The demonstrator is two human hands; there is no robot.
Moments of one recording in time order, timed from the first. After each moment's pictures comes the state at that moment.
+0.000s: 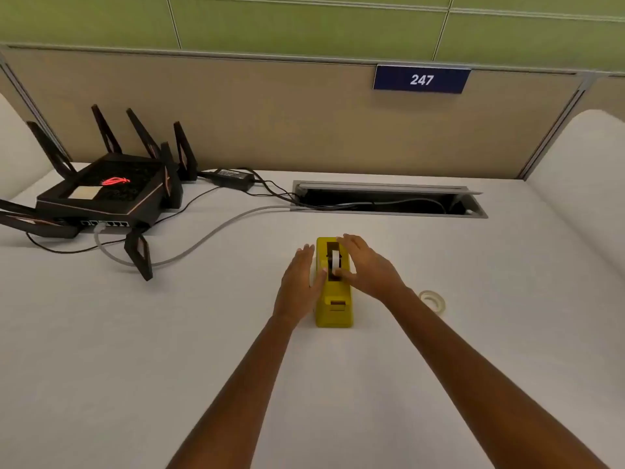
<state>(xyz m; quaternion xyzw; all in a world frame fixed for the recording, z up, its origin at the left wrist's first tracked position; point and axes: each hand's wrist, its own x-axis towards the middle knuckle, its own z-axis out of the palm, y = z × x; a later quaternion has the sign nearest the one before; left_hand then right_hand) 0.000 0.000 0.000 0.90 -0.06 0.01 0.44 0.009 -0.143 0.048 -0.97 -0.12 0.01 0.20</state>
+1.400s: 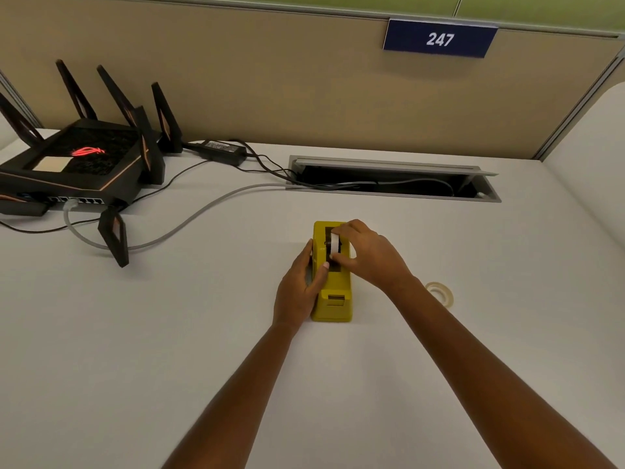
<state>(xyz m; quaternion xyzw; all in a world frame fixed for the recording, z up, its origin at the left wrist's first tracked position) -0.004 -0.010 -0.032 0.83 -0.04 0.05 0.55 0.024 -0.144 0.042 -0.97 -0.15 -0.02 0.19</state>
